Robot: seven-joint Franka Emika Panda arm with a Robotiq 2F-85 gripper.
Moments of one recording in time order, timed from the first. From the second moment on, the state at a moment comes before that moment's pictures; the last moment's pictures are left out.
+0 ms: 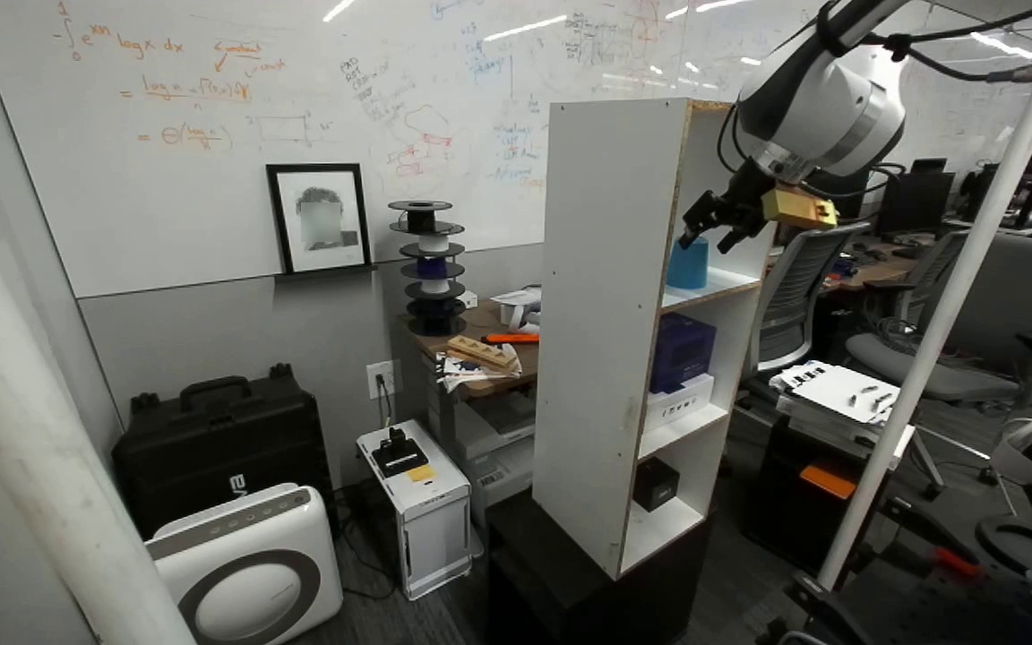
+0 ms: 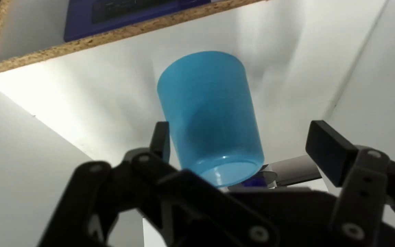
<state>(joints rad) 0.27 0.01 -0.46 -2.35 0.57 2.87 -0.55</state>
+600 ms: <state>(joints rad) 0.26 0.18 -0.42 -2.23 0.76 2.94 -0.66</state>
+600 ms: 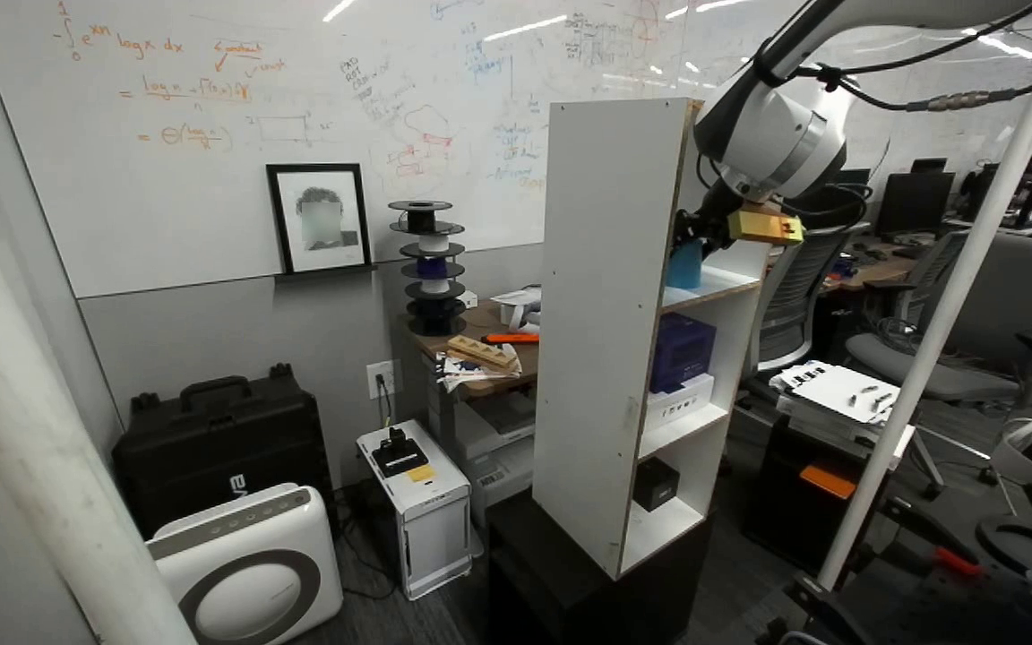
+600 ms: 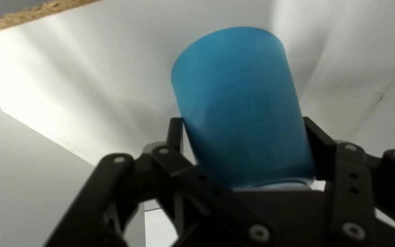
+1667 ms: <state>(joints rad) -0.03 -0.32 -0.33 -2.40 0.18 2.51 -0.38</state>
